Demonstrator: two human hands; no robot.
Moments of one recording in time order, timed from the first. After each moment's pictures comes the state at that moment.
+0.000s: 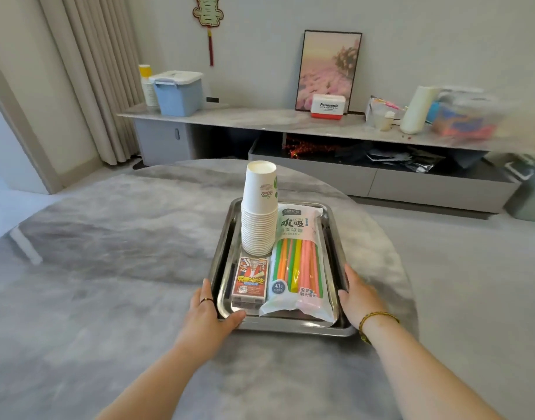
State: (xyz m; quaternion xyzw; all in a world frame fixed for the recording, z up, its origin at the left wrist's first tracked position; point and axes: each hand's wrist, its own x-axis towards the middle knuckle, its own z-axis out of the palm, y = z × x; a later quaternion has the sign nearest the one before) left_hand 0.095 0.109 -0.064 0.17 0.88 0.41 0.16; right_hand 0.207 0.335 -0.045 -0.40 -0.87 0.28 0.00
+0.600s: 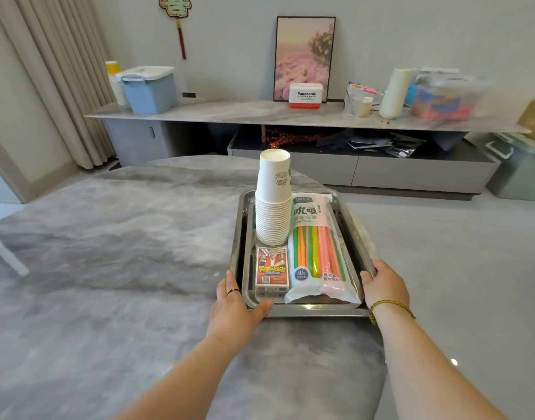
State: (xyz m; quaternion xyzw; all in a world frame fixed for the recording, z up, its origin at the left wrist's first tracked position) left_hand 0.128 0.198 -0.063 0.21 0.90 0.35 0.17; right_hand 0.239 0.397 -0.048 -0.52 -0.79 0.27 0.17
